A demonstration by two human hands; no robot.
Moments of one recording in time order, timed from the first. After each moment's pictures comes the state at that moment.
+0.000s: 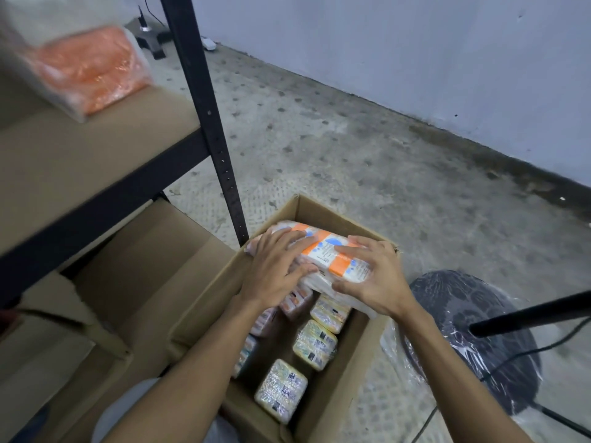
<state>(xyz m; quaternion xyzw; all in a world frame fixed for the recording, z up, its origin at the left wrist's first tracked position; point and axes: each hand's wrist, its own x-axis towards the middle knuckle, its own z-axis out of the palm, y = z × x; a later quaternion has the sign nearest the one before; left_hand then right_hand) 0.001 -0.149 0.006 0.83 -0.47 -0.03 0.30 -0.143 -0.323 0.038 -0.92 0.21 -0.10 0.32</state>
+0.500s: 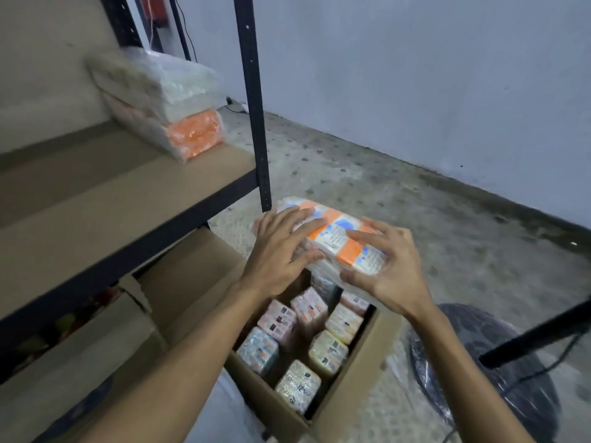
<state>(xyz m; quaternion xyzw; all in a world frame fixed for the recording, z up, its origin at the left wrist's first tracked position) -0.030 -0.096 0.143 0.80 -0.50 0.13 0.32 -0.177 -0.266 0.165 -0.91 0.13 -0.28 0.29</state>
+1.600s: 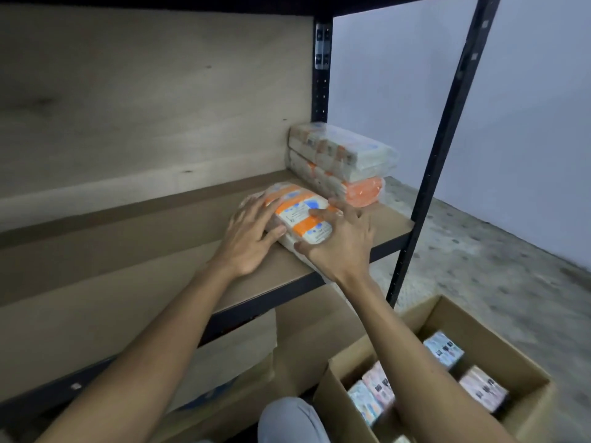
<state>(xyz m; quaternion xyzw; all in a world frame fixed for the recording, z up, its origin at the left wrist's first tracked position) 0.070 0.176 0.244 0.93 -0.24 0.16 0.22 0.002 -0.007 0.259 -0.91 0.02 -0.31 0.28</state>
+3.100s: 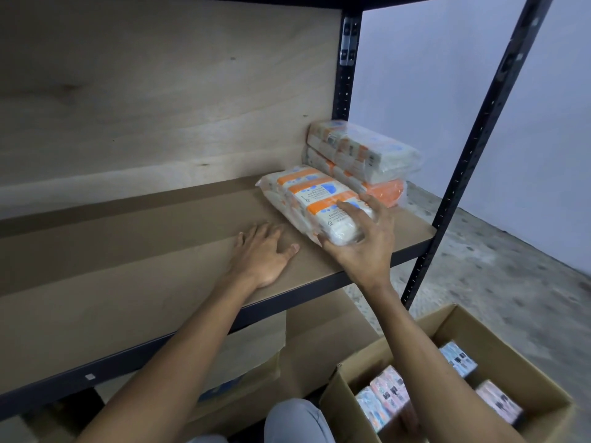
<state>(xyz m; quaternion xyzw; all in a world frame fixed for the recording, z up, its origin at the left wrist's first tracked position) 0.054 0.171 0.229 0.99 -0.08 0.04 0.14 0.023 -0.017 0.241 -0.82 -0.06 -0.41 0.39</state>
